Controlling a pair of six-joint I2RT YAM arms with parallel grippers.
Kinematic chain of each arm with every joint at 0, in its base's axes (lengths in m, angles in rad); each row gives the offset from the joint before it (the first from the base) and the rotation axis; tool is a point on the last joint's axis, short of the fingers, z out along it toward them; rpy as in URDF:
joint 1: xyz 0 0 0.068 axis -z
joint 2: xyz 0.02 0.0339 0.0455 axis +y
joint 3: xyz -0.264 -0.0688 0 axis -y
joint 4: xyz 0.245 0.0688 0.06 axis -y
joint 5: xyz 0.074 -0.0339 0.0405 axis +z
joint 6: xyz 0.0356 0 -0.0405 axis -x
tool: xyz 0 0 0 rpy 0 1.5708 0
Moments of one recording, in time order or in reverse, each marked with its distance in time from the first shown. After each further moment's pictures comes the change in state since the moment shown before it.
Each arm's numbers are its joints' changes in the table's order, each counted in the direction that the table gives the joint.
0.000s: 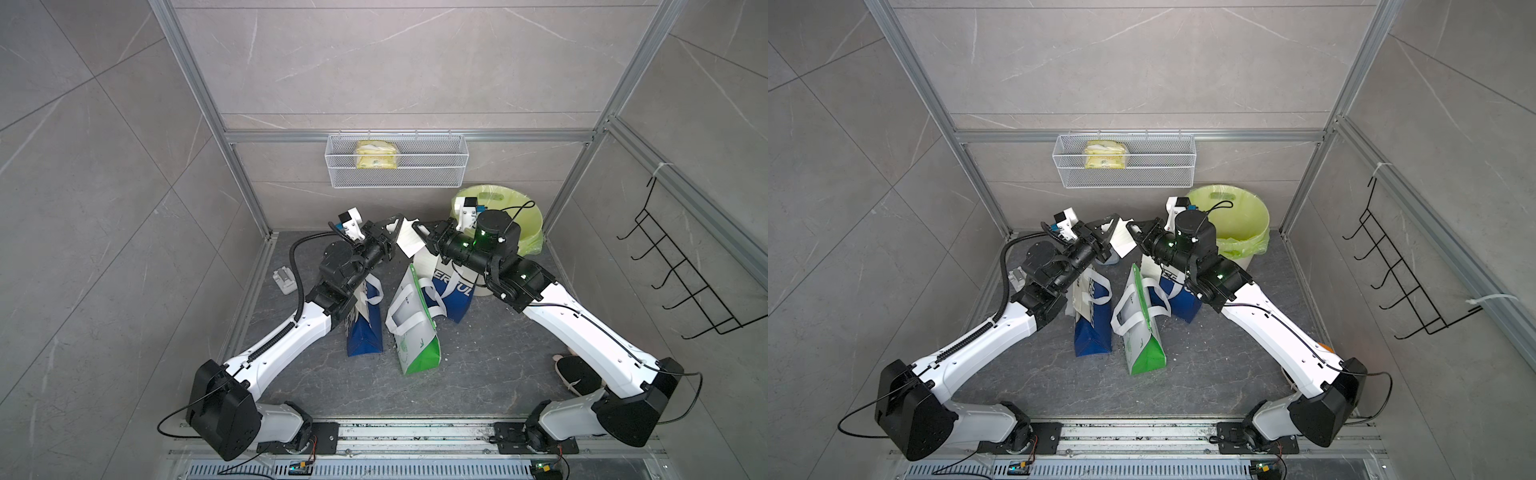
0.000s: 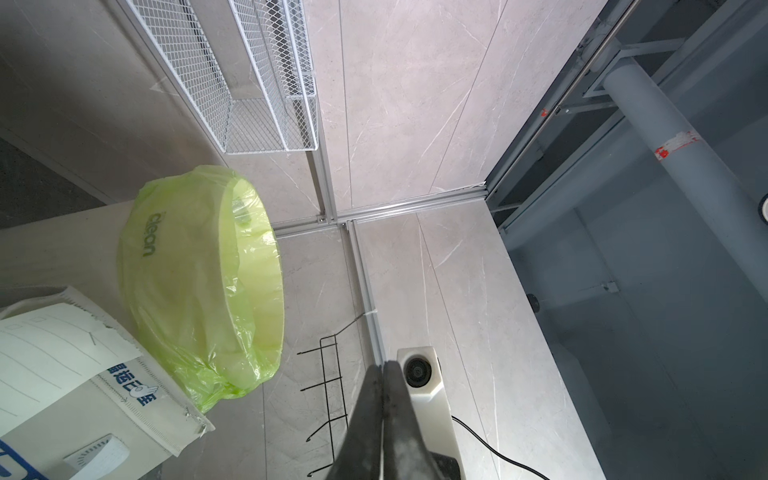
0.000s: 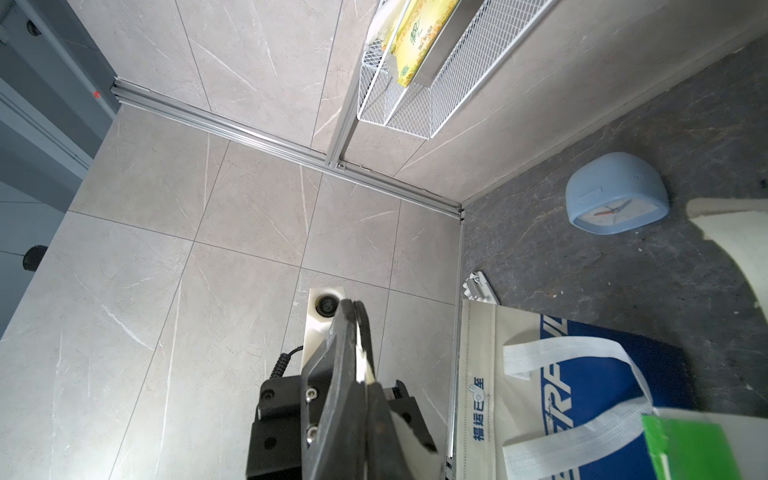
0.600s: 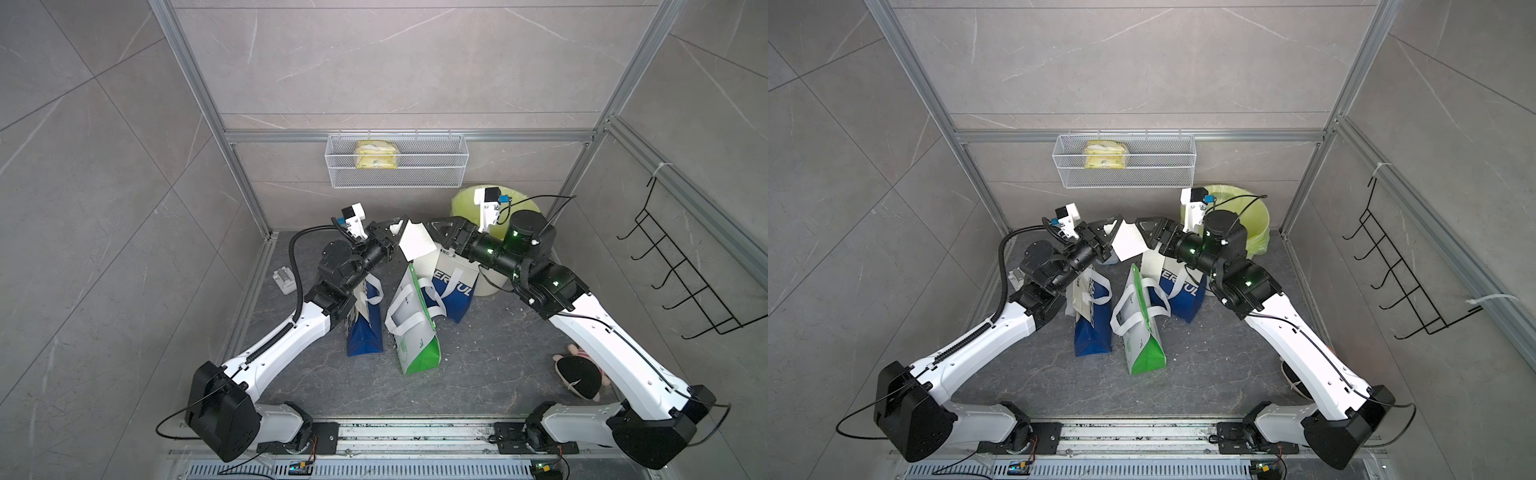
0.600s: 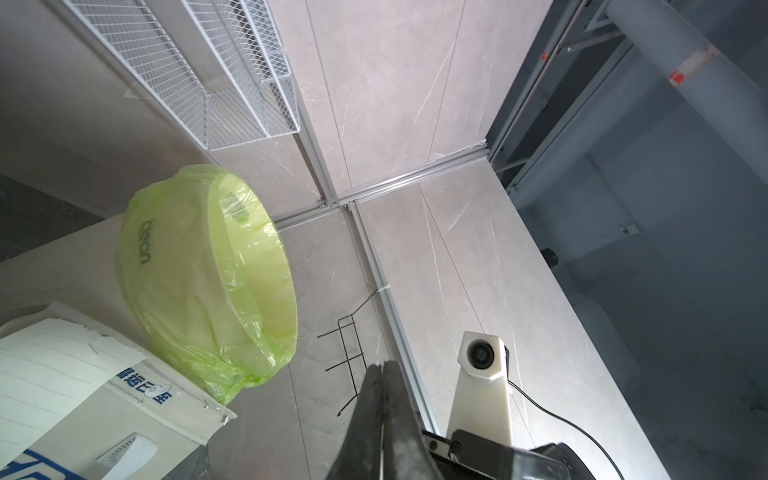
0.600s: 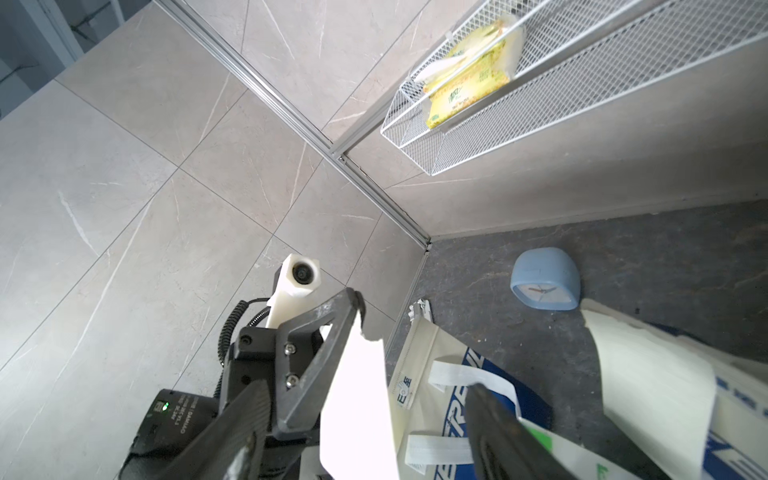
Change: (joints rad) left arm 0.001 -0.007 0.029 -0.006 -0.105 -0.180; right arm 0.121 -0.139 -0.072 -0.024 0.172 0.414
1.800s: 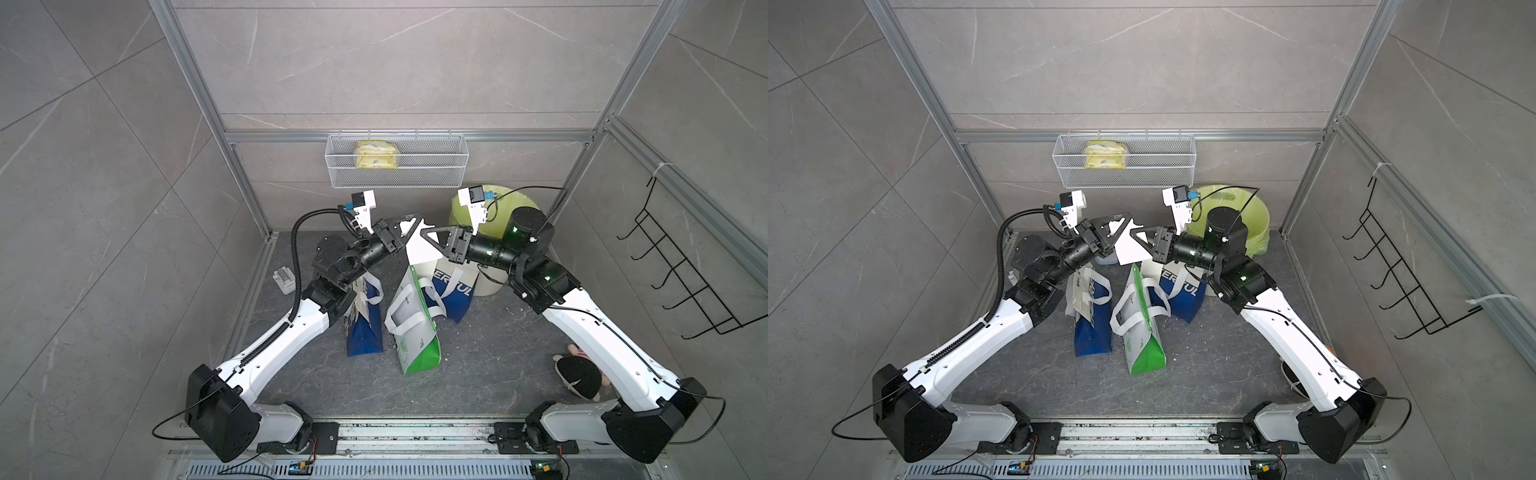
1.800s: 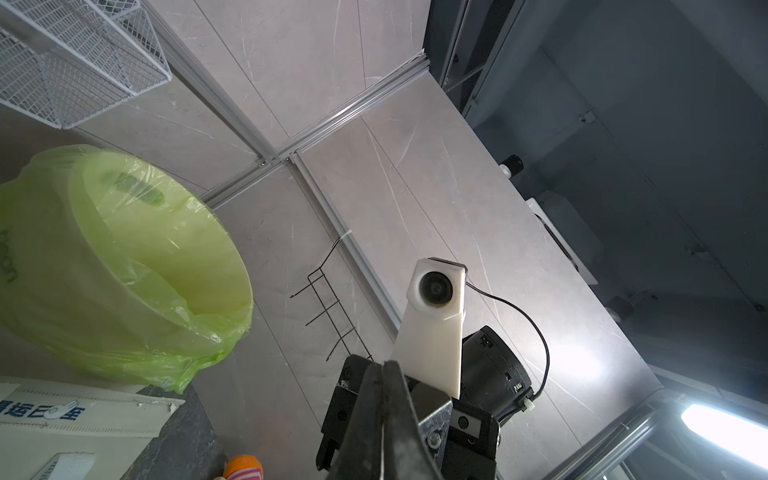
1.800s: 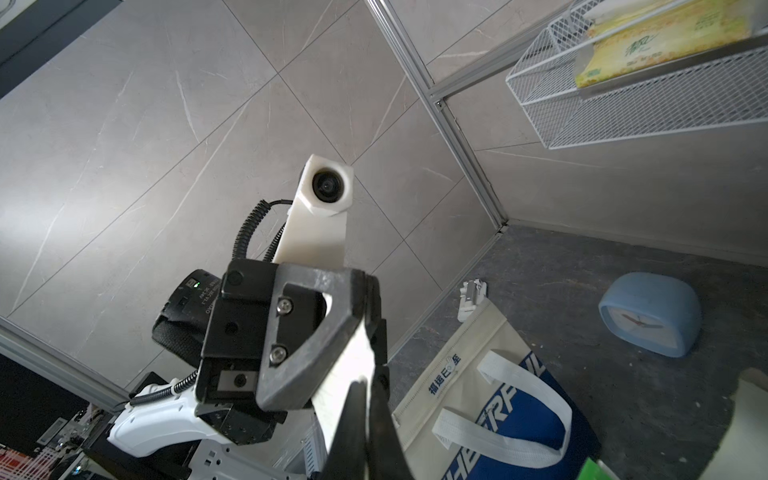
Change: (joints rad) left arm 0.019 -0.001 0.074 0.016 -0.200 -0.129; right arm 0.016 0.046 0.002 0.097 0.311 0.143
